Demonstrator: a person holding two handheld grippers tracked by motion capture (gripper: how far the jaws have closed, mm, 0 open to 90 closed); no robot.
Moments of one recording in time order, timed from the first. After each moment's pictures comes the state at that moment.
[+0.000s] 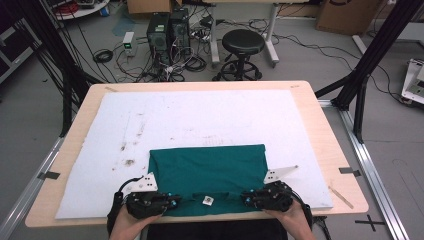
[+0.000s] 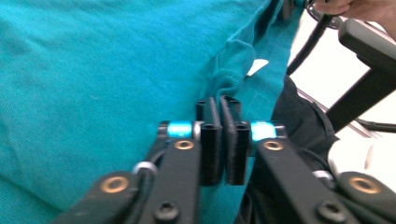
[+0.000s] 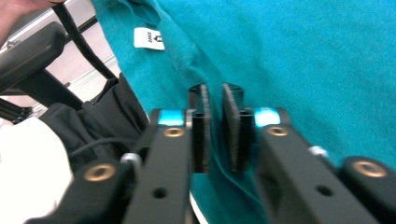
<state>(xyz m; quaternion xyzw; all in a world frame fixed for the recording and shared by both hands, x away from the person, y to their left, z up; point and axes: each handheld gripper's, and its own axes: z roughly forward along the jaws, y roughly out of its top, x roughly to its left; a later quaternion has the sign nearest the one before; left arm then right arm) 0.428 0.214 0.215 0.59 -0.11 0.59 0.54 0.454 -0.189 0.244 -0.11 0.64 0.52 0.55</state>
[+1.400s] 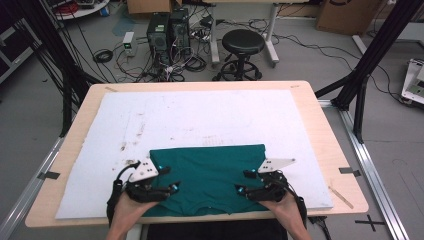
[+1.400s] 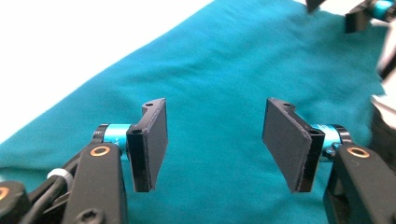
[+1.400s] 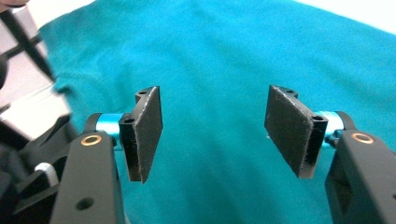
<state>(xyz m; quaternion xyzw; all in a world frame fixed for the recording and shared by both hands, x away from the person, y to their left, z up) 0.399 0.218 0.246 0.47 -0.09 0.69 0.54 0.433 -0.174 0.261 -0.10 0.56 0.55 0.62</state>
